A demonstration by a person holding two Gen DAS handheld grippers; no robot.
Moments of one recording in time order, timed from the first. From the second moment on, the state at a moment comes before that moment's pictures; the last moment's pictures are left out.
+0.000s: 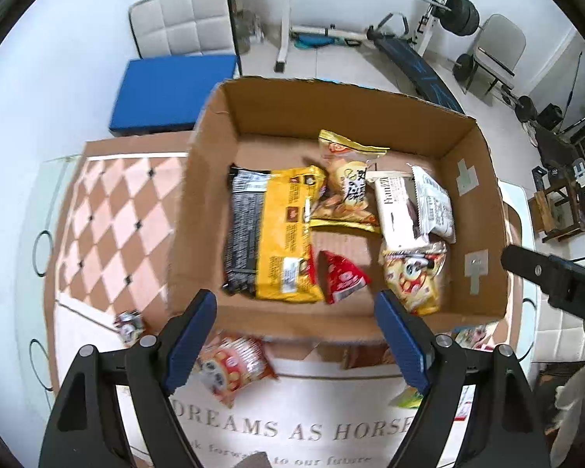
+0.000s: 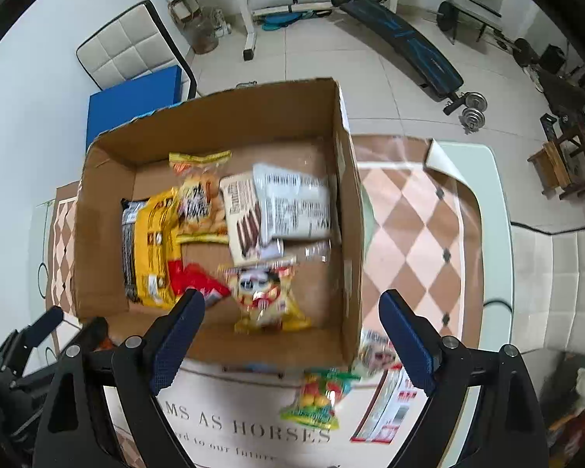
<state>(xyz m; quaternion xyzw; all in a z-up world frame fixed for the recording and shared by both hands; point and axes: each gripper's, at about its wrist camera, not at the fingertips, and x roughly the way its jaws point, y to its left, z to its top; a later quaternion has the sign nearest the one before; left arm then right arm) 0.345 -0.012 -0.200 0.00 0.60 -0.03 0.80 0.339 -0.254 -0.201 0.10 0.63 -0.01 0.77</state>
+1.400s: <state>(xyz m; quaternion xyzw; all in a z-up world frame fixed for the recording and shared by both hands) 0.289 0.206 -0.378 -0.24 0.70 0.12 0.66 0.228 -0.247 -0.375 0.25 0.71 -0.15 0.64</state>
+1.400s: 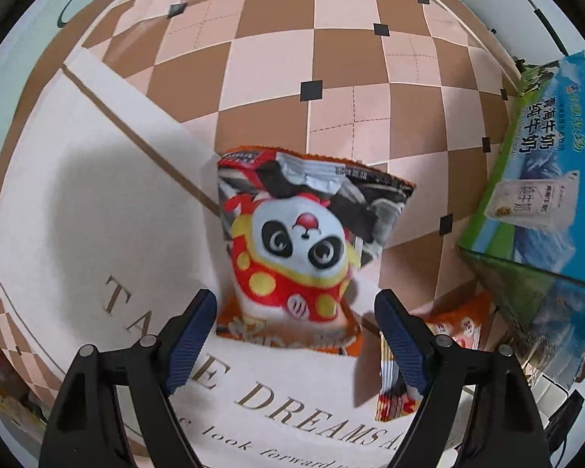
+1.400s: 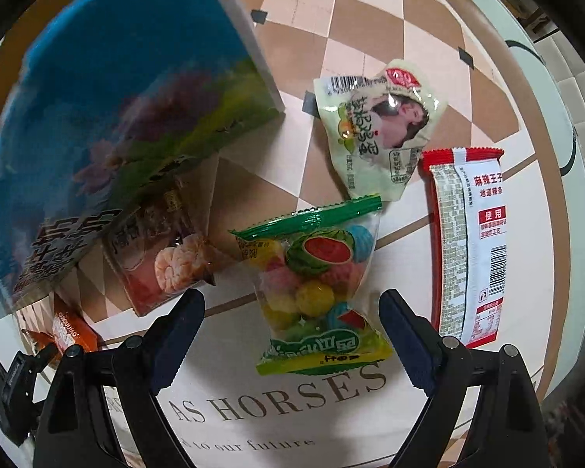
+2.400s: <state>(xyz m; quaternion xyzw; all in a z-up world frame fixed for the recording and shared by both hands) 0.244 0.143 -0.367 -0.11 0.70 0.08 0.70 0.188 -0.261 -0.383 0.23 0.72 -0.14 0.64</state>
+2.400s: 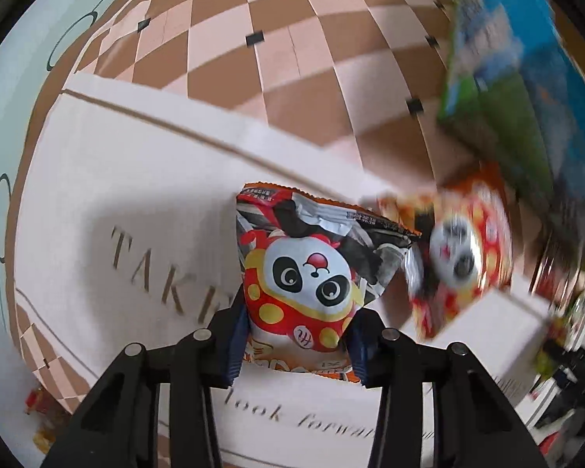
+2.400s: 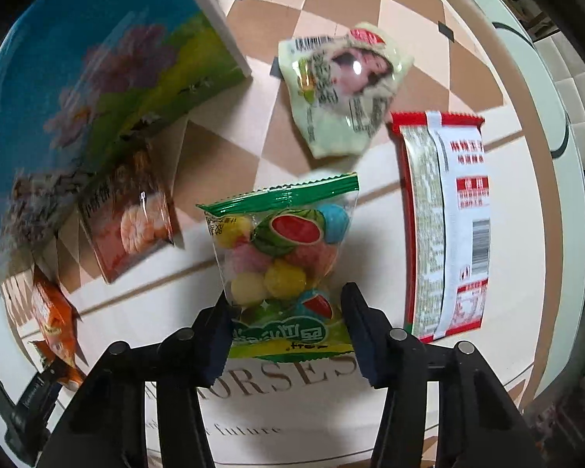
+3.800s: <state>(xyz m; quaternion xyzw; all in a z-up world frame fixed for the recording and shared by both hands) 0.491 -0.023 -0.214 0.02 0.66 -0.06 0.75 0.358 -0.272 -0.244 0.18 0.66 -0.06 0.72</state>
